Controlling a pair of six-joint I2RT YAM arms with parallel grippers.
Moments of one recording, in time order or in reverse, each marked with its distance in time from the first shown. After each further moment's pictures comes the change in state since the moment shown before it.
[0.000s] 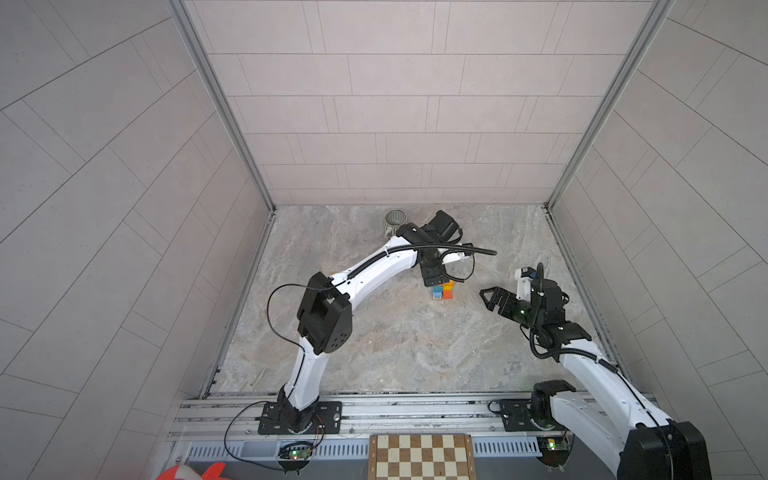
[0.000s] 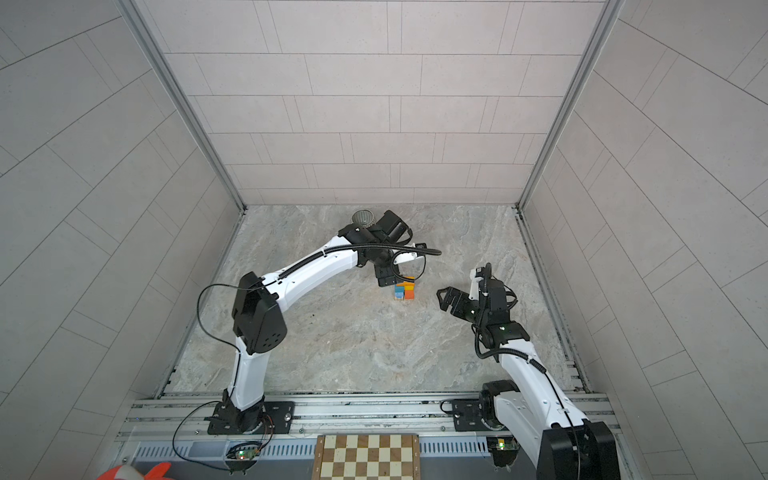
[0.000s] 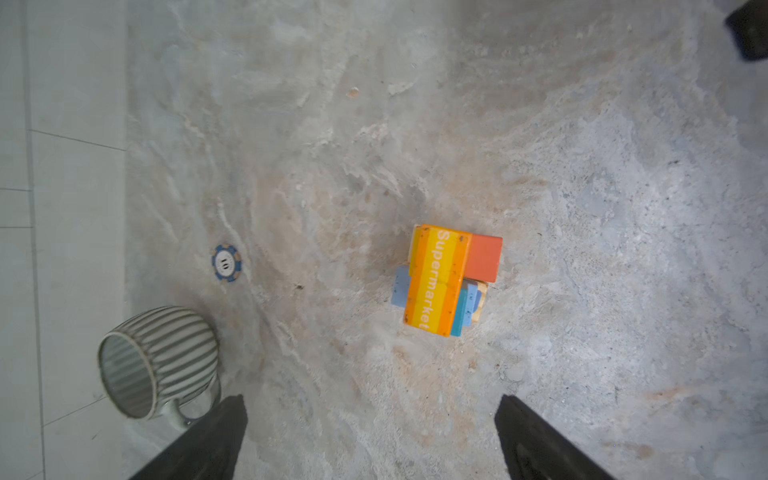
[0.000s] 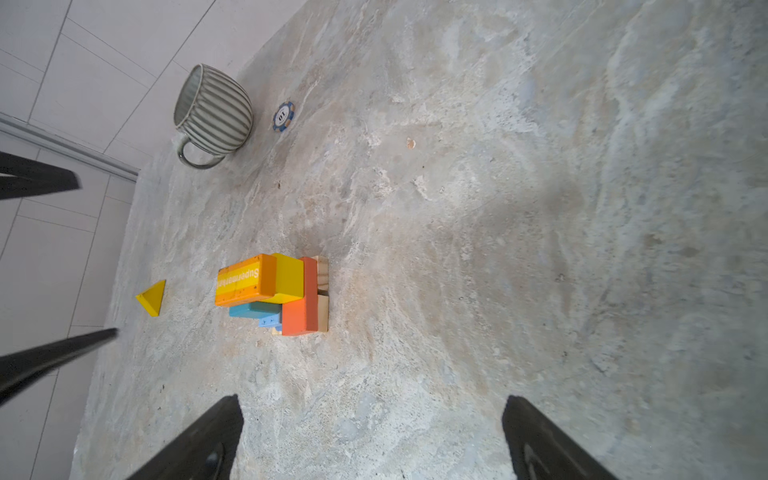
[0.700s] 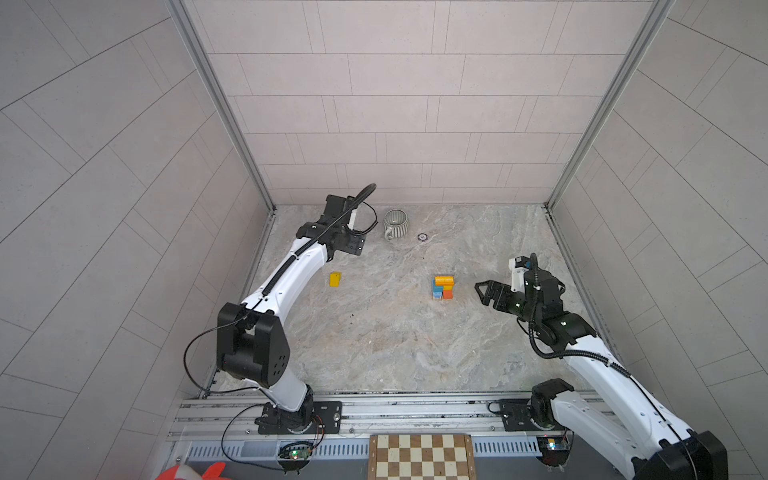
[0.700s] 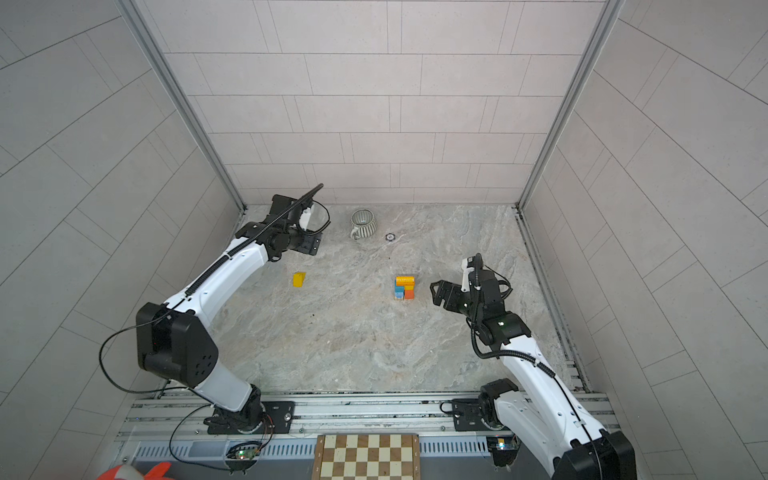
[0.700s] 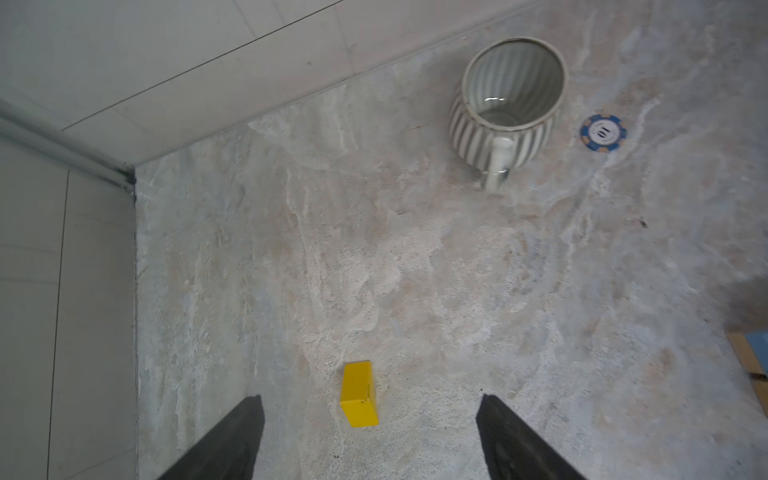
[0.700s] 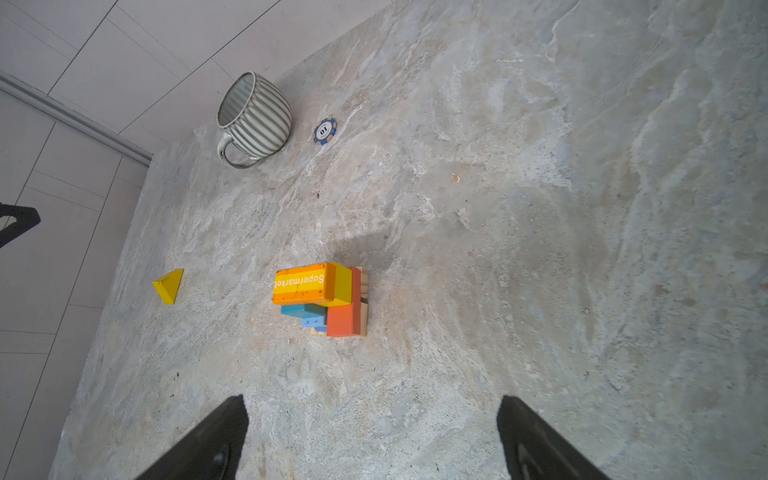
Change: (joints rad) left arm 0.536 -0.402 -0.495 0.248 -0.113 -0.581; right arm 0.180 -0.020 0.160 -0.132 0.150 0.002
